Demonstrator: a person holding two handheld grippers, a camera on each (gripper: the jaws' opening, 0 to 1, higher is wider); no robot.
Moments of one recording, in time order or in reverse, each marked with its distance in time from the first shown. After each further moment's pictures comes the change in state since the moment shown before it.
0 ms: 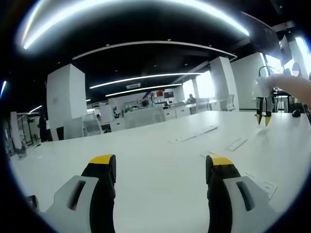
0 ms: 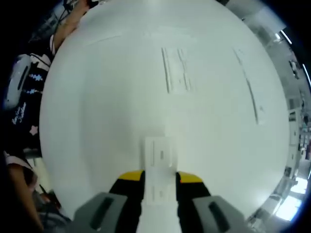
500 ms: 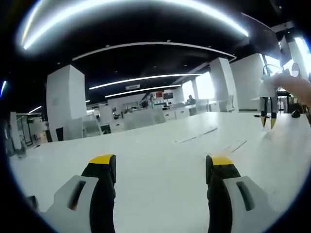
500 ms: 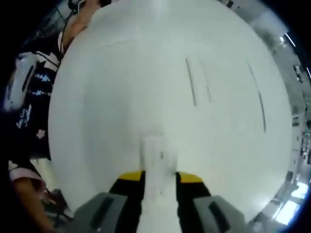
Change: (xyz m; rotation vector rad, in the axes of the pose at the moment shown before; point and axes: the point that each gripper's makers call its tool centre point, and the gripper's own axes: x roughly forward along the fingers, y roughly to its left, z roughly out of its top) left arm -0.001 -0.002 0.003 0.001 -0.011 -0.005; right arm -0.004 0.040 0.013 -0.031 -0.011 0.033
